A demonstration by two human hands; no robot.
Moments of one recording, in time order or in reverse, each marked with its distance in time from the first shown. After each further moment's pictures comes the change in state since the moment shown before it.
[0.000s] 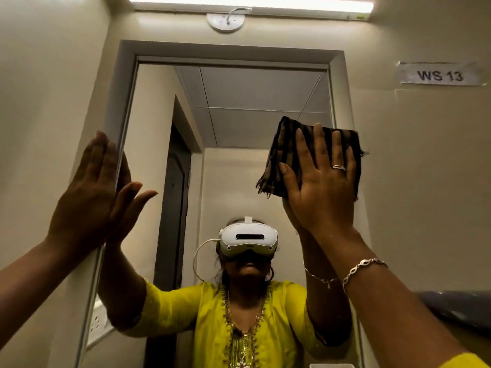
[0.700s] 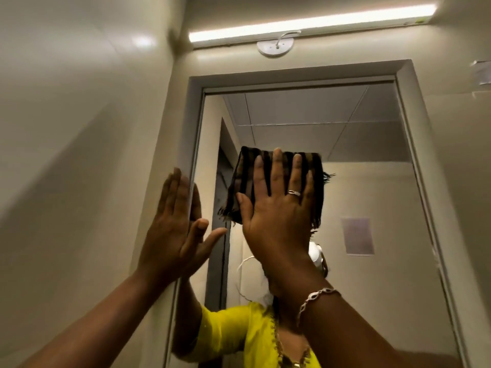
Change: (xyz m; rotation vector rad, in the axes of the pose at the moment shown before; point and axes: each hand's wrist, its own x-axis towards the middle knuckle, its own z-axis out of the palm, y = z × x) left_hand -0.023 0.014 -0.025 -0.216 0.041 0.100; right_hand -0.015 -0.147 0.029 0.065 -0.061 -0.082
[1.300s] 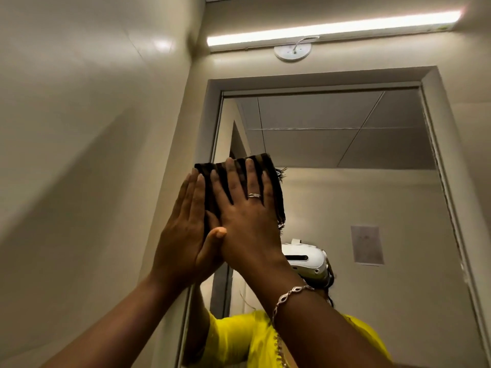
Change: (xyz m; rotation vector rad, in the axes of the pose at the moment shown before) left_hand -0.001 0.002 -0.004 -0.176 0.098 0.033; right_hand 0.008 -0.048 0.016 0.118 -0.132 -0.324
